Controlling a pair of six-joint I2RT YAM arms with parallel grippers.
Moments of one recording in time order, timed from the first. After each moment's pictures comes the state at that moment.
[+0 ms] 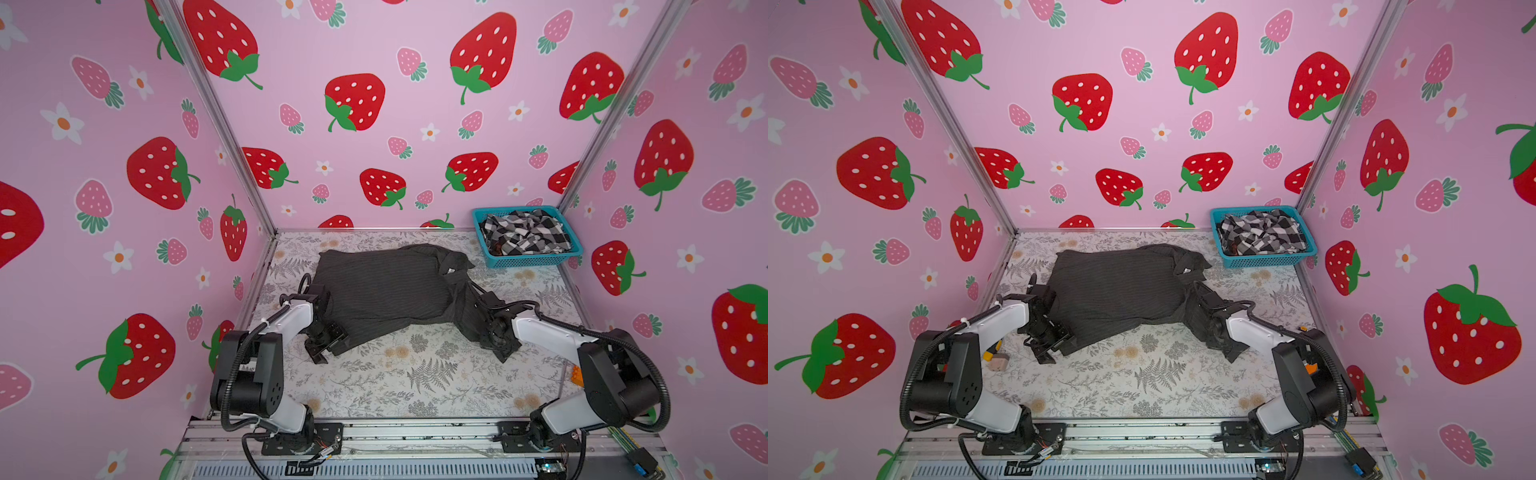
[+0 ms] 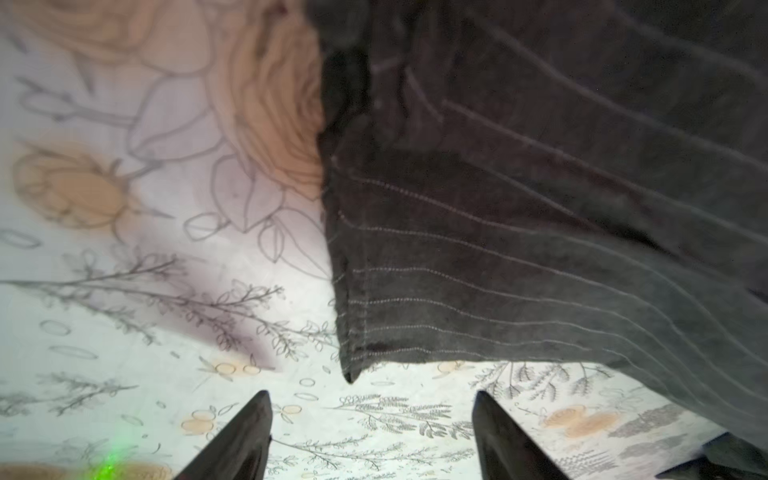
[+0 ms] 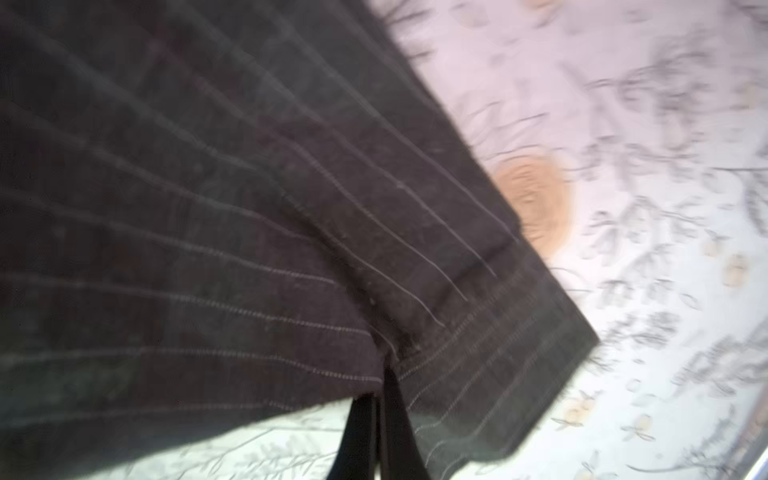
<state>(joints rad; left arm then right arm) -0.08 1.55 0.85 -0.91 0.25 -0.73 0.51 1.48 0.78 -0.72 0.30 0.60</state>
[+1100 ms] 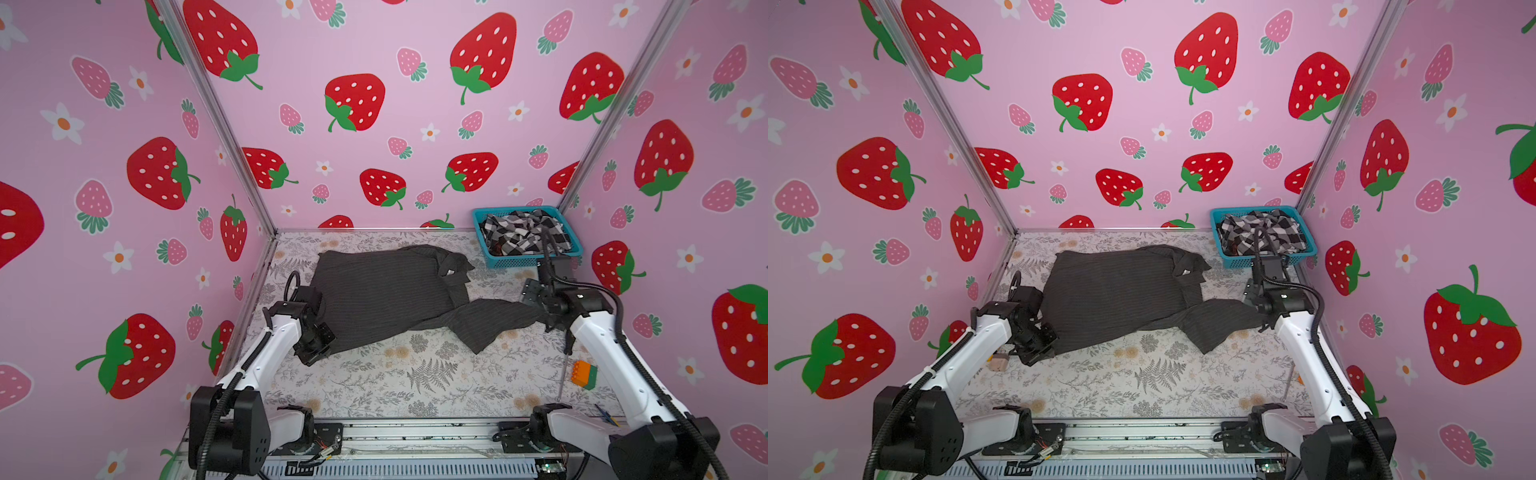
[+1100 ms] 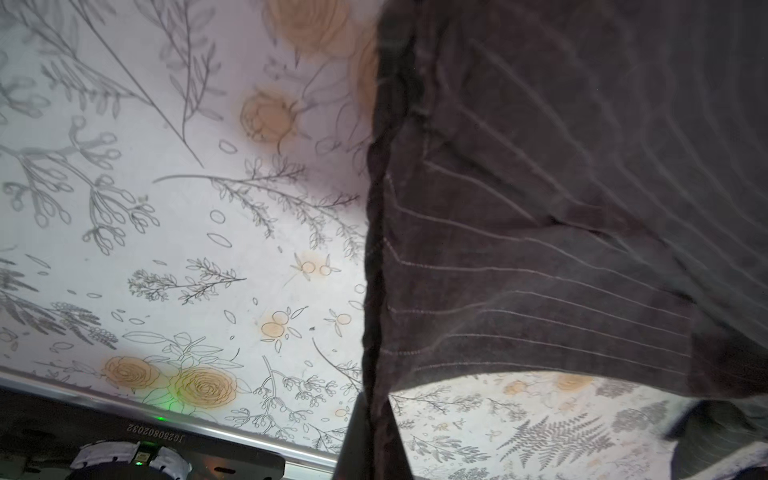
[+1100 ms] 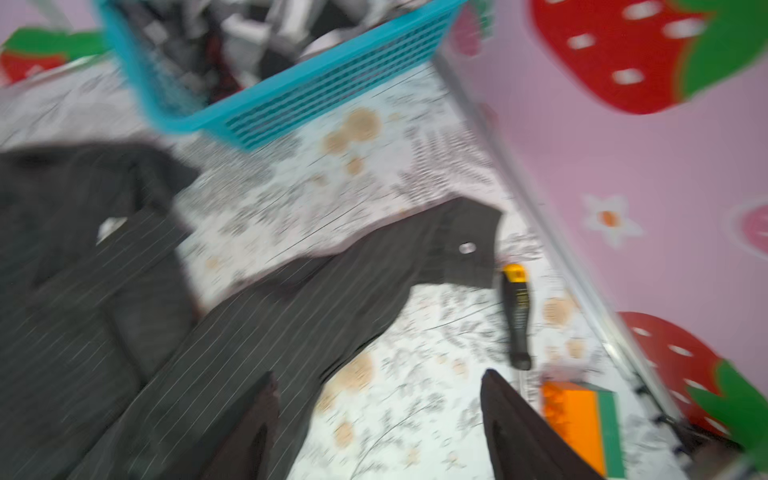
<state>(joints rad) -0.08 1.27 0.83 -1.09 0.17 -0.77 0.33 1.15 1.03 -0.84 0.35 0.46</state>
